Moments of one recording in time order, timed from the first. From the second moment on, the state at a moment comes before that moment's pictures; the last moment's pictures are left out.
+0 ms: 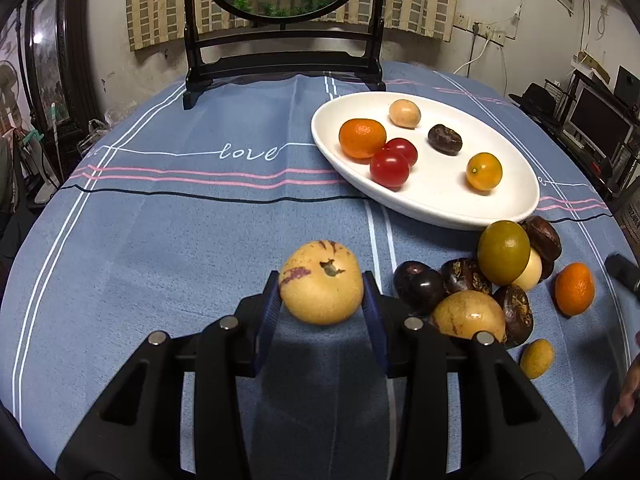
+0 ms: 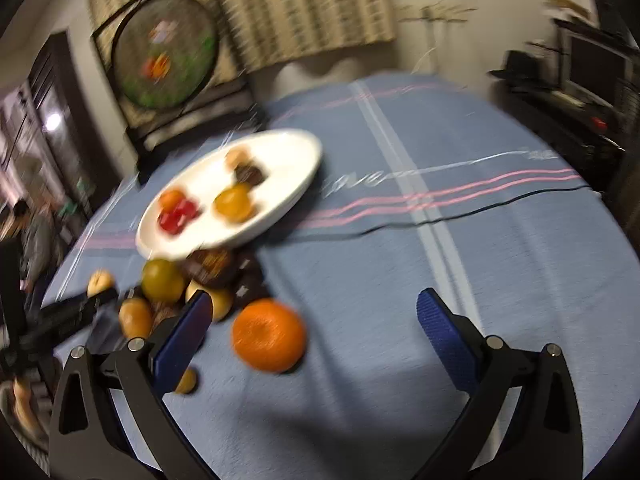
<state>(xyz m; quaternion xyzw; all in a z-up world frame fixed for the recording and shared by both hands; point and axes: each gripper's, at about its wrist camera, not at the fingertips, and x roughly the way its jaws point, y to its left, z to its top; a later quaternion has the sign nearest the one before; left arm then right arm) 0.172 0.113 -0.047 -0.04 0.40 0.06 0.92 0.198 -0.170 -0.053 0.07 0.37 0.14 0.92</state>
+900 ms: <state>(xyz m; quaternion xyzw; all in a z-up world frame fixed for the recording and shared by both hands) 0.172 0.112 -0.049 -0.04 0.40 0.05 0.91 0.212 -0.126 -0.076 -0.01 0.42 0.19 0.89</state>
